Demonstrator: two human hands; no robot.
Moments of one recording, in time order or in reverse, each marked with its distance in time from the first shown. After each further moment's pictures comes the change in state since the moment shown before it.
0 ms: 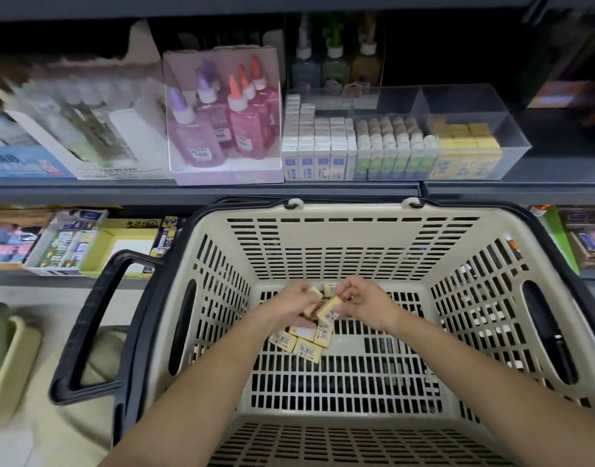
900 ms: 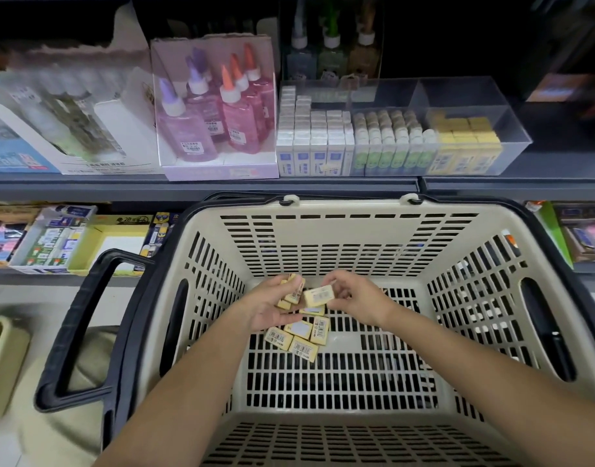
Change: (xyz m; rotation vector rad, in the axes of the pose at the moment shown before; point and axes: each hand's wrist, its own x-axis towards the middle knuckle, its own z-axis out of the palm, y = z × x) left_hand 0.001 -0.015 -0.031 -0.449 -0.060 -0.063; right_hand 0.008 -0.004 0.000 -0.277 -0.015 -0.124
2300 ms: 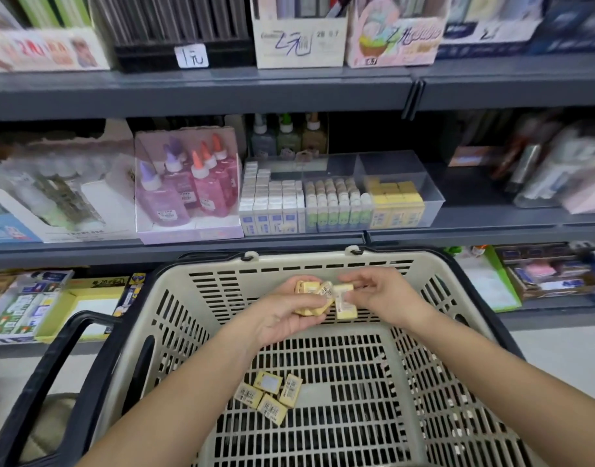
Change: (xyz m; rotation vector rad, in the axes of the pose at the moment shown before) left_hand -0.049 0.065 0.117 0.013 -0.168 0.230; right_hand -0.065 -0.064 -0.106 0.168 0.301 -0.023
